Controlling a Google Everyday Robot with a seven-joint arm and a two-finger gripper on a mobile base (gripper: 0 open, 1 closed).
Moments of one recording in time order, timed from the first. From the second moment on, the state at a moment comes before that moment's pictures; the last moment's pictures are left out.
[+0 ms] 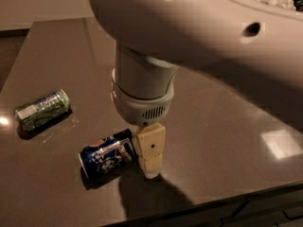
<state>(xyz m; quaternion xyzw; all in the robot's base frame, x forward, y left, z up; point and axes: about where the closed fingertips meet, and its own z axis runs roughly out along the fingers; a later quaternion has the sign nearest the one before) 0.384 0.024 0.900 -0.83 0.55 0.00 0.11</state>
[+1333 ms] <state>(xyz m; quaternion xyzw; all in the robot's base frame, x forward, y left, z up) 0.351 0.077 0.859 -0.87 0.48 0.06 0.09</state>
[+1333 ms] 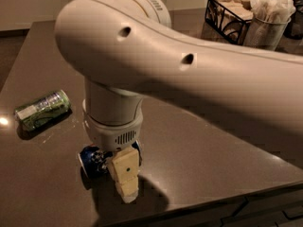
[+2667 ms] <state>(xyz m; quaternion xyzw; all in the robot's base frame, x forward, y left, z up) 0.359 0.091 0.875 -0.87 0.47 0.12 0.09</state>
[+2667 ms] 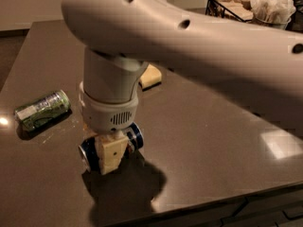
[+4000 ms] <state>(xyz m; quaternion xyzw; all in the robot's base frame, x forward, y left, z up) 0.409 0.090 0.976 -0.67 0.54 0.41 0.30</state>
